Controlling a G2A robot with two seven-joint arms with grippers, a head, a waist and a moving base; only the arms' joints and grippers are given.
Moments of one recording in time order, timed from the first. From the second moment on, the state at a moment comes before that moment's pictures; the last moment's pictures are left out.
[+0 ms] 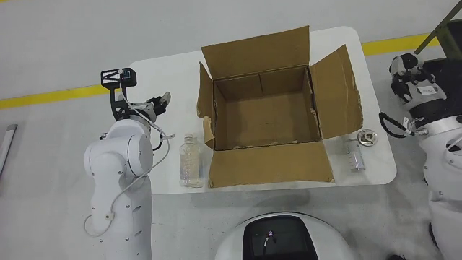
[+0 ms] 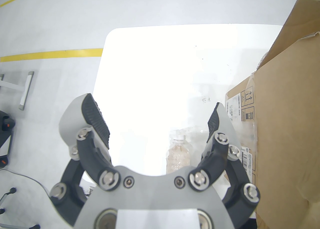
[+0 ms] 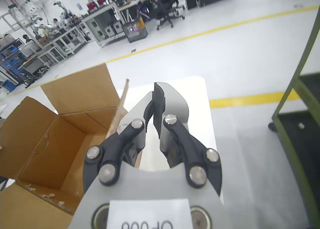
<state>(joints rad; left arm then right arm) 0.93 -1.37 -1.52 -1.92 1.52 0.11 -1.13 -1.34 -1.28 1.75 -2.07 -0.97 -0.08 0.32</state>
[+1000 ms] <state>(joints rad) 1.01 -1.35 -1.55 -2.01 1.39 -0.06 -1.24 -1.30 -1.29 1.63 -2.08 -1.07 -0.10 0.23</state>
